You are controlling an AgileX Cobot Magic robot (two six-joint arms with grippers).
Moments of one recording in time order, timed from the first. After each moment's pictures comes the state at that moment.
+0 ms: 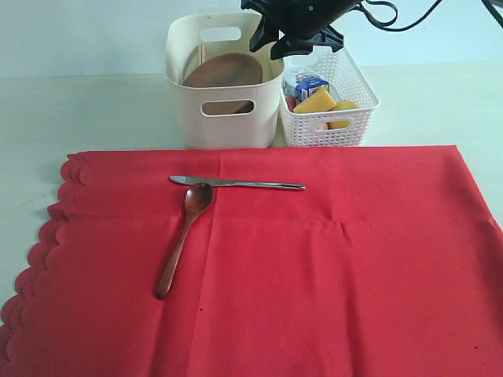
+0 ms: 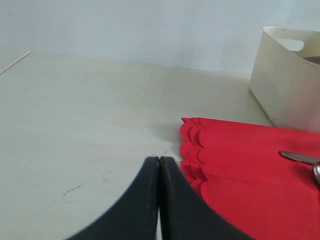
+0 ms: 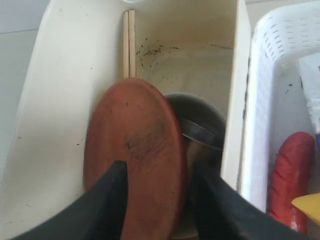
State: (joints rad) left arm 0.01 0.01 0.00 0.07 0.32 -0.15; right arm 0.29 2.33 -2.10 0.57 0.84 -0.03
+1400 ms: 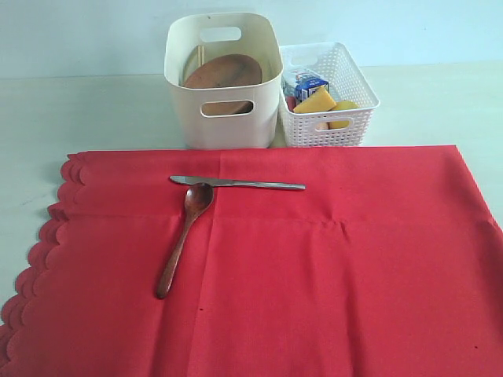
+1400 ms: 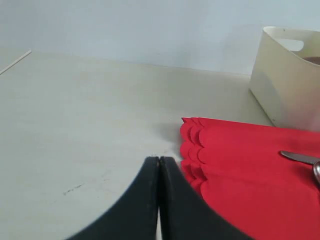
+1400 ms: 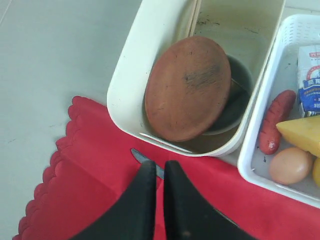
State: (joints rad) left arm 0.01 0.01 0.00 0.07 0.32 -0.15; right arm 0.29 2.00 -2.10 0.47 1.22 -0.07
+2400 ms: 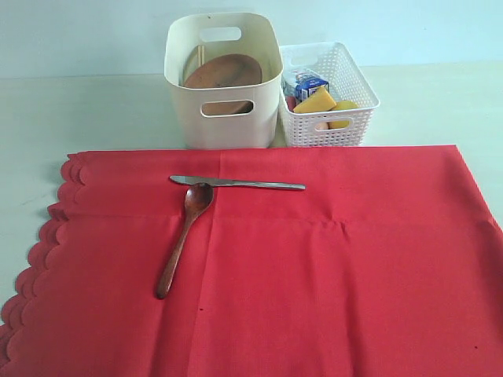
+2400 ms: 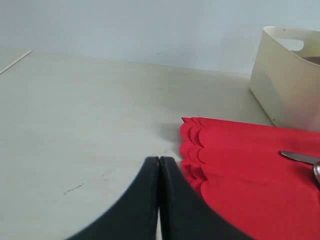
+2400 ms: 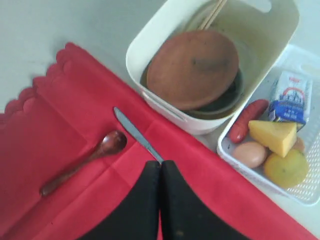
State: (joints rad) left arm 0.01 0.01 0.00 0.07 0.32 -0.15; right arm 0.44 1.76 -1.92 0.25 1.22 -0.25
